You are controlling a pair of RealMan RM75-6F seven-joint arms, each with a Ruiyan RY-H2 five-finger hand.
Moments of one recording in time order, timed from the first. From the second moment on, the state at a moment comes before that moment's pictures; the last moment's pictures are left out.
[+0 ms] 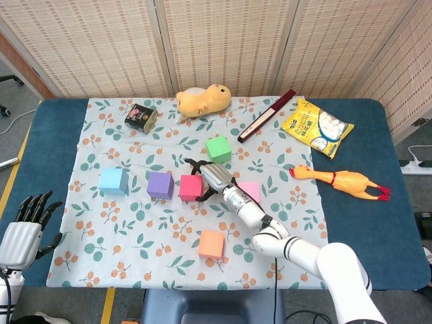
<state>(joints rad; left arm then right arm) -0.16 -1.18 -0.04 -1.47 1.56 1.48 0.01 1.13 -1.94 0.31 -0.76 -1.27 0.57 0.39</state>
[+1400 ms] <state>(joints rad) -0.91 -1.30 -0.17 -1.42 1.16 0.57 0.09 0.38 -1.00 0.06 -1.82 -1.49 1.30 0.14</state>
